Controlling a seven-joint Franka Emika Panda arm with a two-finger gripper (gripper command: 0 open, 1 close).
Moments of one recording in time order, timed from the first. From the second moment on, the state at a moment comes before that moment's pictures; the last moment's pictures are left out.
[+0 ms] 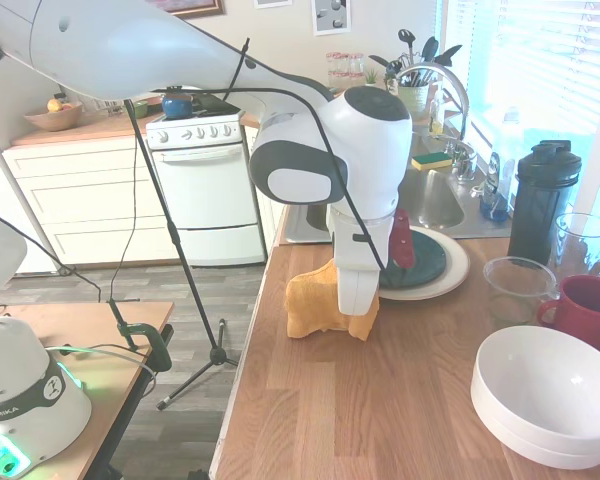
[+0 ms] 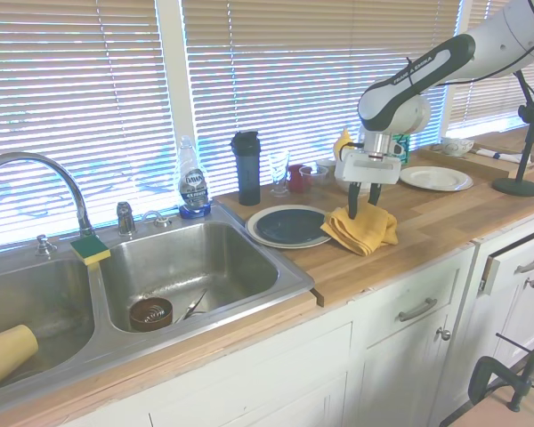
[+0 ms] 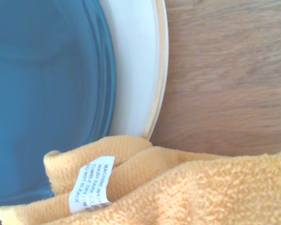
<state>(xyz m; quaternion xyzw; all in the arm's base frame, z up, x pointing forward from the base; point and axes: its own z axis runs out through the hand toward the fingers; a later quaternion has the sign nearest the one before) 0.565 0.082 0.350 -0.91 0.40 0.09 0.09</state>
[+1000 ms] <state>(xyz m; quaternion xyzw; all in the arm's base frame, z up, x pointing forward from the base) 0.546 0.104 0.415 -0.91 0.40 0.06 0.08</state>
